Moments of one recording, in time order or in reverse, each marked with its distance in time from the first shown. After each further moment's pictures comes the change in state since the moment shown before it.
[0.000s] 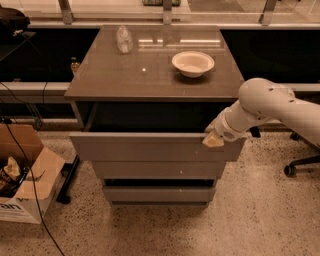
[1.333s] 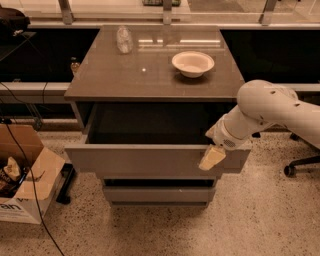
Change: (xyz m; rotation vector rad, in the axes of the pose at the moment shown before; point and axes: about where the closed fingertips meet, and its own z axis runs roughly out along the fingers) arm 0.003 0.050 -0.023 -0.060 0.050 -0.006
